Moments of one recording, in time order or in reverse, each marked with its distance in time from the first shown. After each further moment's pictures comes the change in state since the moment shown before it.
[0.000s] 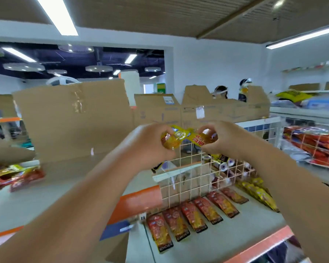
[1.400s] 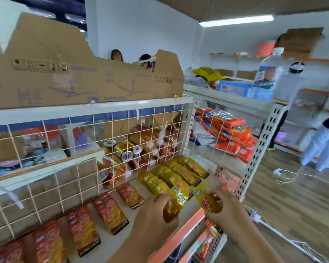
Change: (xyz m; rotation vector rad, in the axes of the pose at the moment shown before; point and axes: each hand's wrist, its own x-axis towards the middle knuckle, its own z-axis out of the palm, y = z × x) left_hand 0.094 0.165 0.484 -0.487 -0.234 0.075; right_hand -0.114 0.461 0.030 0.095 0.165 0.676
